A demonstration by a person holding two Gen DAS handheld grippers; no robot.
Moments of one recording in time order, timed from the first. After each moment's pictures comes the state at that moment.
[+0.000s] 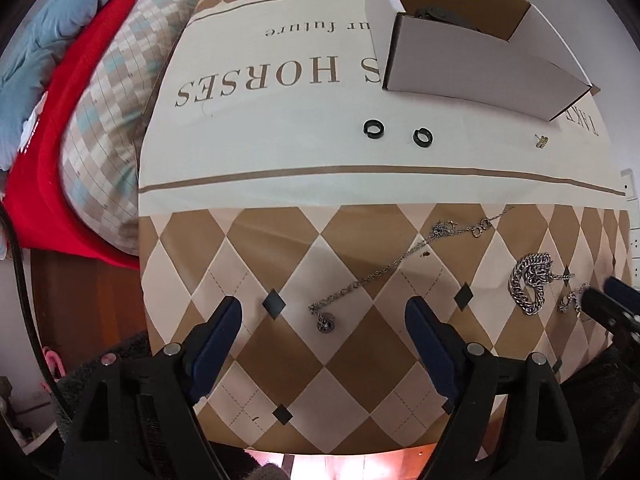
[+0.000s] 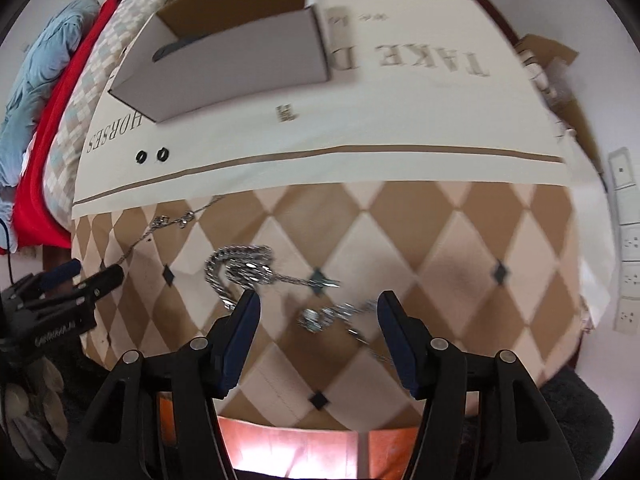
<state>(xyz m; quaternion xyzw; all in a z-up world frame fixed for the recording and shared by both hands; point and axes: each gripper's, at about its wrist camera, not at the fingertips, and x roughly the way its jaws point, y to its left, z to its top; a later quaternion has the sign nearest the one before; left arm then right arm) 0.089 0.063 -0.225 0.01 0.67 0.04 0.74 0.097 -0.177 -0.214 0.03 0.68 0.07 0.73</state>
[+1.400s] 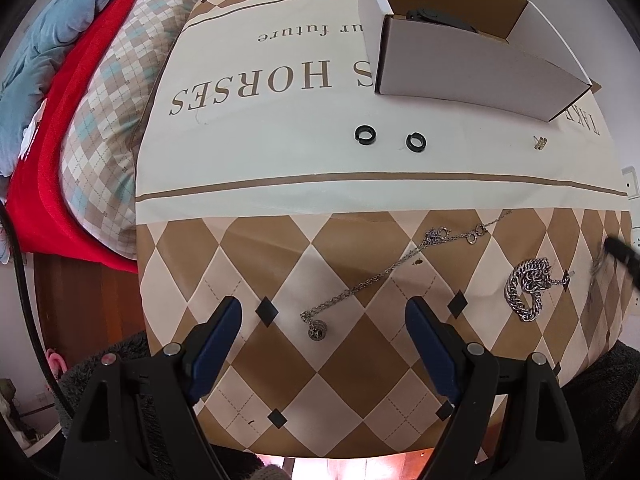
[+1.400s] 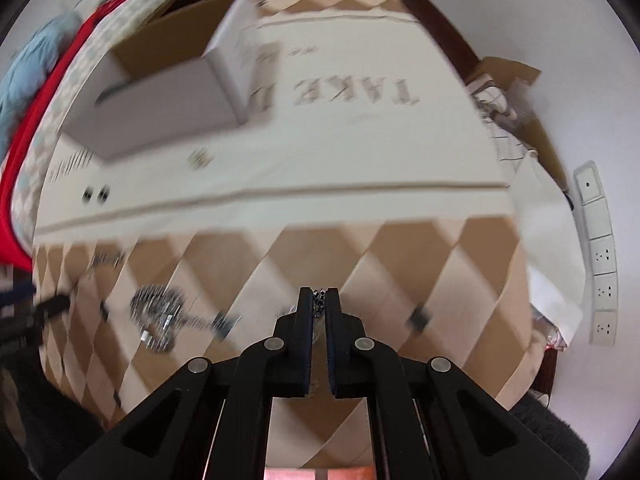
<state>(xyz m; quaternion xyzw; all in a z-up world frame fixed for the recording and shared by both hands) 0.095 0.059 -0.224 0.01 0.67 0.05 0.74 0.130 -0.208 -0.230 0.02 0.63 0.01 0.78</state>
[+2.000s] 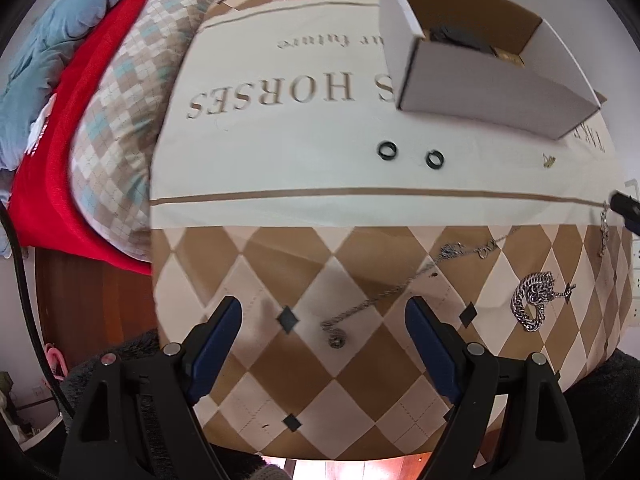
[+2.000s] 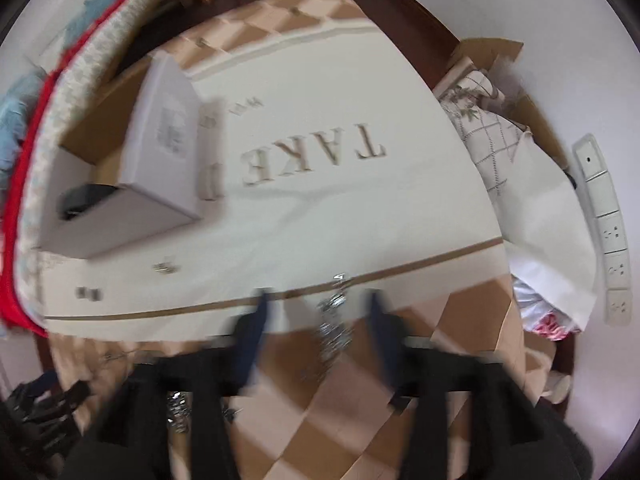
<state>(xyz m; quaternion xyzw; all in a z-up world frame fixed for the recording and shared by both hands) 0.097 0.077 -0.215 0.00 0.66 0.06 0.75 0.172 -0.225 -0.216 0.10 0.63 0.01 0.77</state>
